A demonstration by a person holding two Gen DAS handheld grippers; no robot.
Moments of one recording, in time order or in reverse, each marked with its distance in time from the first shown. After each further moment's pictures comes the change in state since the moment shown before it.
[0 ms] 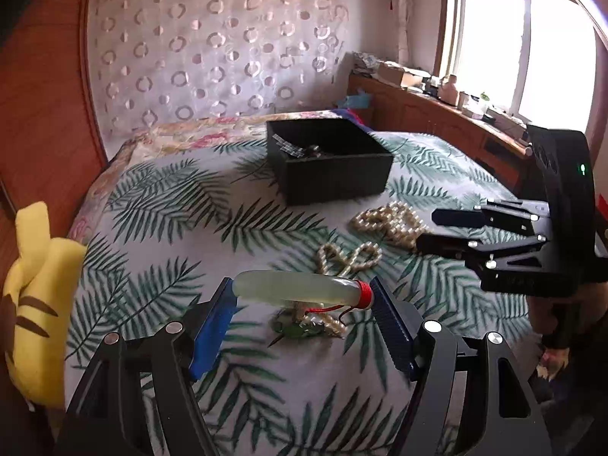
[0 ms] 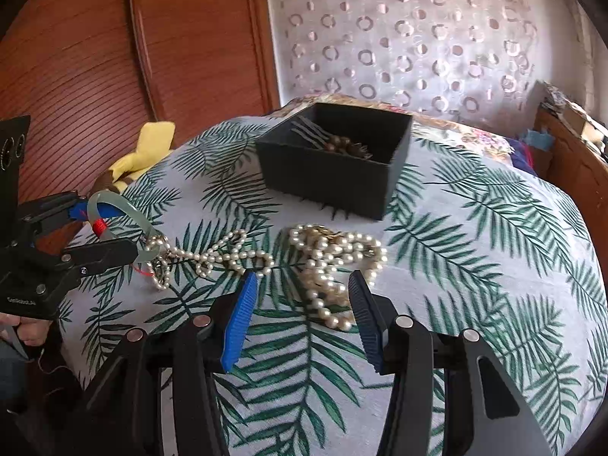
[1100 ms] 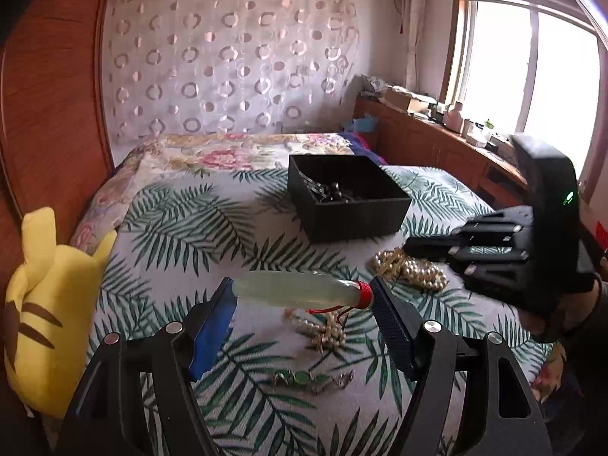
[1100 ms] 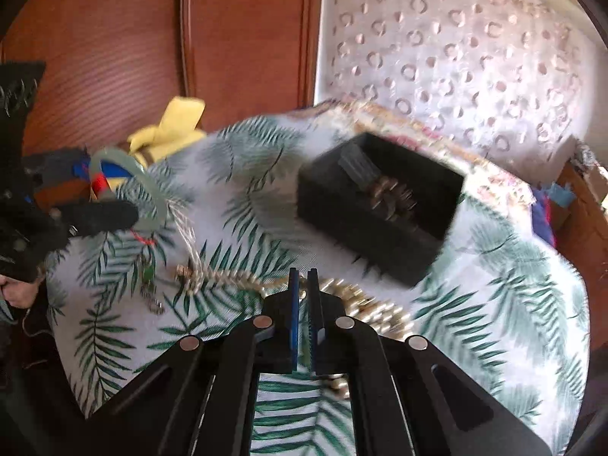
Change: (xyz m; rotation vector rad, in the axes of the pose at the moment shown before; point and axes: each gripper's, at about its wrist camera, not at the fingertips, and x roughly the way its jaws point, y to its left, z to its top) left arm -0.013 0.024 0.027 -0.050 -0.086 -0.013; right arm -0.006 0.018 0.045 -0.189 -0.021 0.010
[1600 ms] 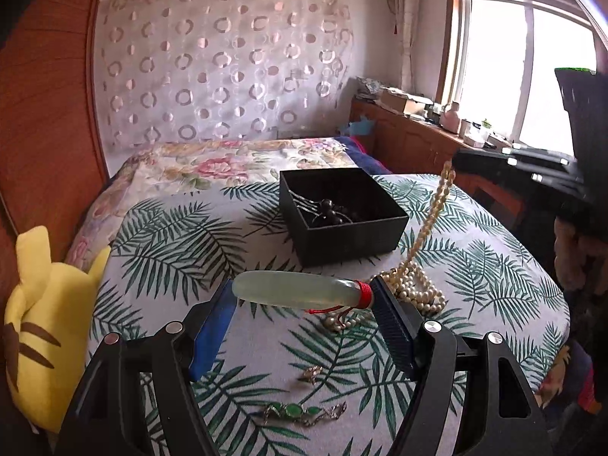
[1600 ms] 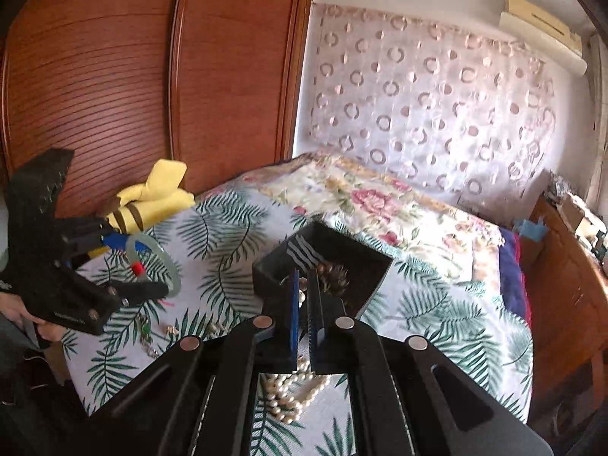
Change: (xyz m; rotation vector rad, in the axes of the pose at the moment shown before) left arm 0.015 -0.009 0.019 0.027 -0.009 -0.005; right arm -0.068 -0.031 0.050 -0.023 -0.162 -0.071
